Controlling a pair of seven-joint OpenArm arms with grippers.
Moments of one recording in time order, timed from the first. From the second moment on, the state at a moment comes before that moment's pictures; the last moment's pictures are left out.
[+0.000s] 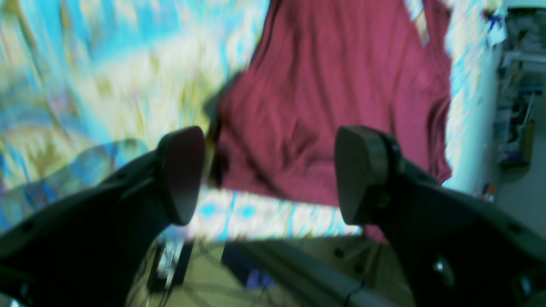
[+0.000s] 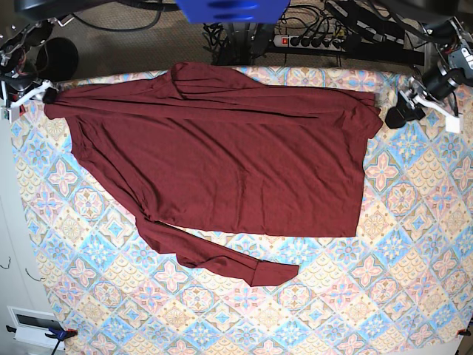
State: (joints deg) left arm 22.5 -18.4 -47.8 96.1 -72.3 -18.1 74.4; right arm -13.9 15.0 62.9 92.0 33.3 40.9 -76.0
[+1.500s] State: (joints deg) left arm -27.9 -18.9 -25.1 46.5 -39.2 -17.7 53.1; right arm 2.4 15.2 45.8 97.9 32.5 41.0 -73.1
